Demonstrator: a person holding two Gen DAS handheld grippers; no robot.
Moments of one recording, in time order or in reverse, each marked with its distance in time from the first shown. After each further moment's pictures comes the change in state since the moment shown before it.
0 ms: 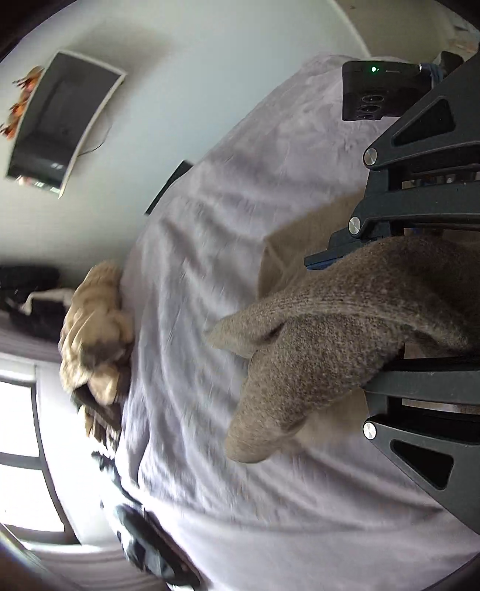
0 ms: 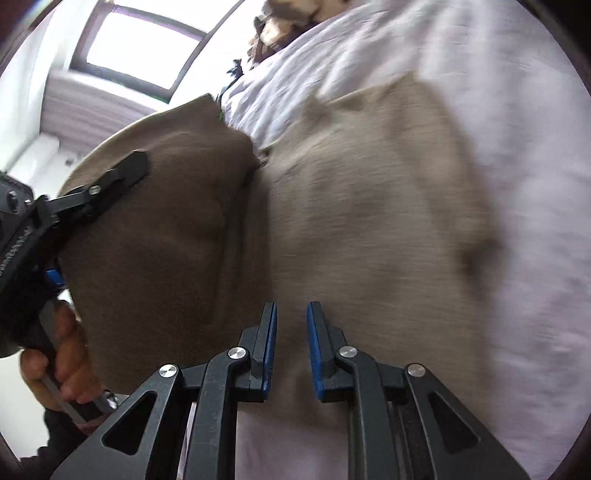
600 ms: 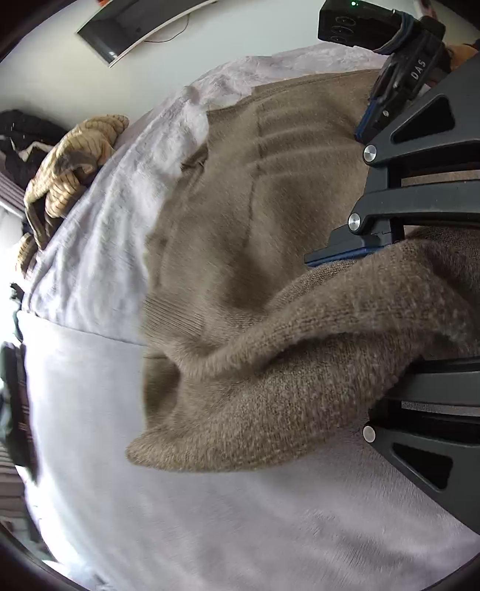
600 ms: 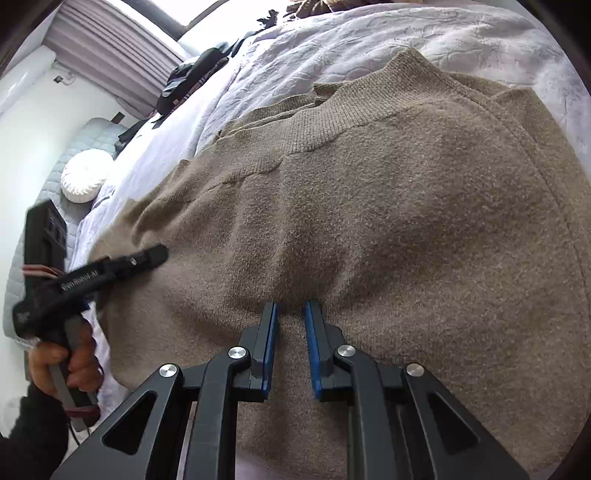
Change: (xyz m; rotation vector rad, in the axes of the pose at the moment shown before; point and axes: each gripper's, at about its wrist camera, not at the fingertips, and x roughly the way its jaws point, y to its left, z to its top) left arm -0.035 0.222 -0.119 -0.440 0.093 0.140; right arm 0.110 0.095 -0.010 -0.278 0.118 -0.227
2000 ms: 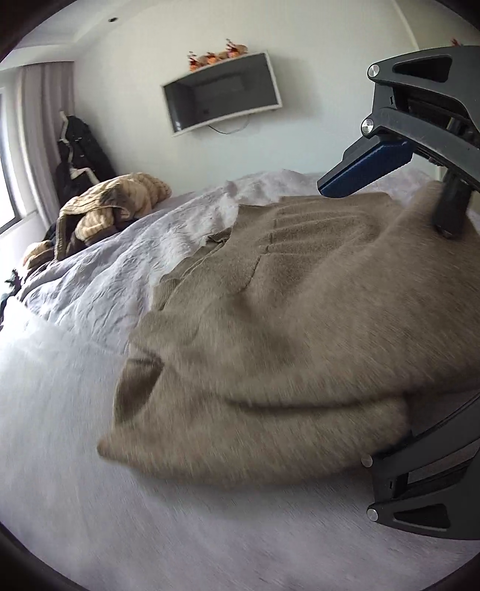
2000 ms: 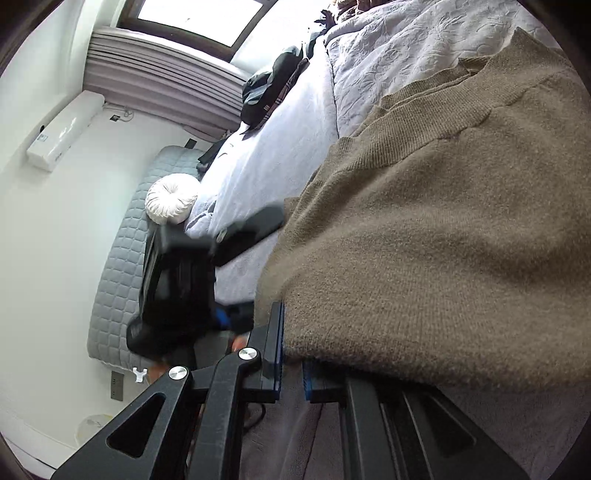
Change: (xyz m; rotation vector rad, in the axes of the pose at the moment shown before) left arm -0.011 0.063 -0.008 -0.271 0.080 -0.513; right arm 0.011 0.115 -0.041 0.110 -0.040 0.372
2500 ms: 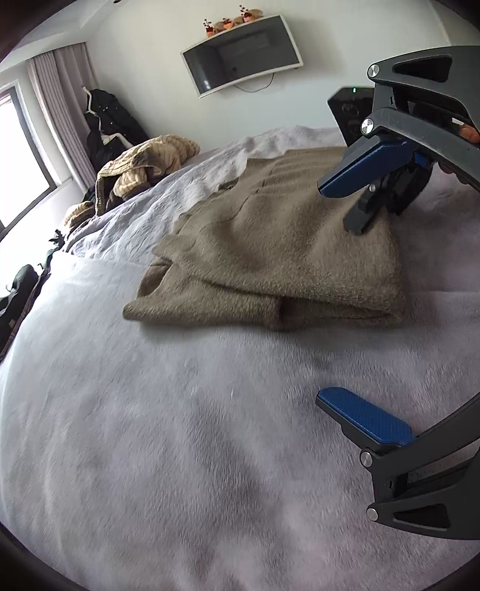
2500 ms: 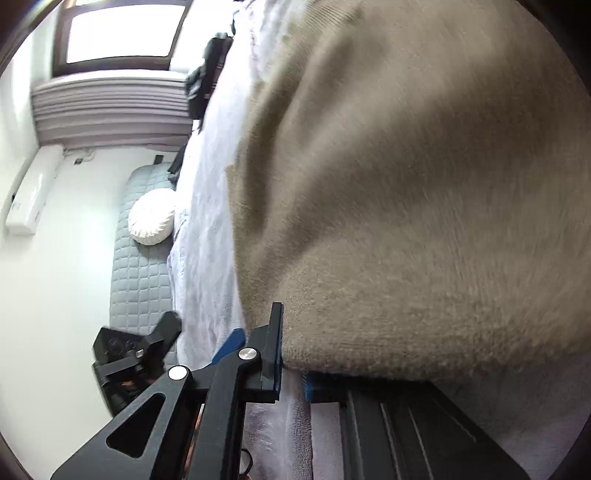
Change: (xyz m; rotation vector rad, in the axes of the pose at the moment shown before) left arm -0.082 0.040 -0.073 -0.051 -0.180 0.184; right arm 0.033 -0.040 -0.017 0.214 0.049 0.019
